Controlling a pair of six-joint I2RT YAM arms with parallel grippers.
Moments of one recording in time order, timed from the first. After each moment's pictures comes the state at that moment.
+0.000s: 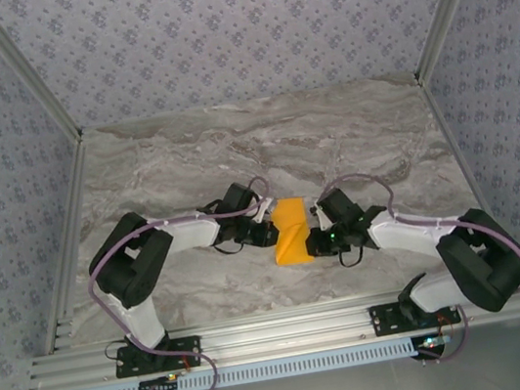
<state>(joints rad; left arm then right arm) -0.75 1.82 0.91 -0.09 0.46 -0.34 0.60 1.33 0.53 -0.25 -0.35 0.60</state>
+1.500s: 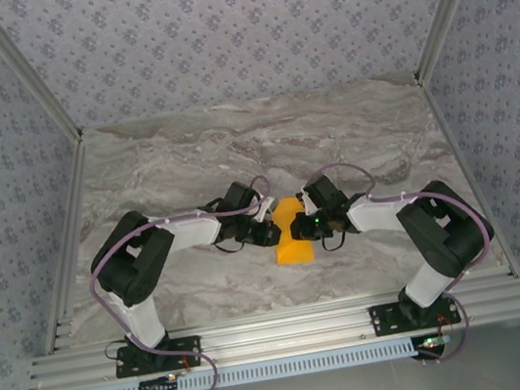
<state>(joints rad) -0.74 1.84 0.94 -0.11 0.48 -0.32 0.58 1.60 0.67 -0.07 -0.38 0.60</state>
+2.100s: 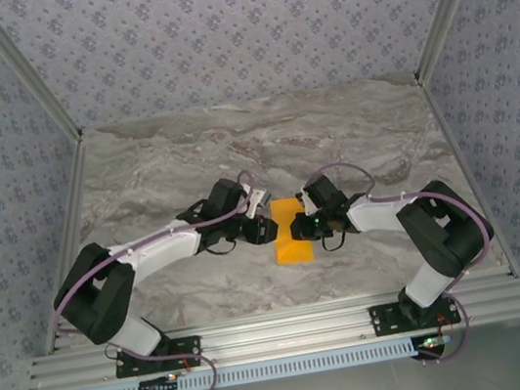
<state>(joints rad) -0.77 1.55 0.85 -0.15 0.47 -0.38 0.58 1.60 0.67 -0.07 -0.37 0.59</state>
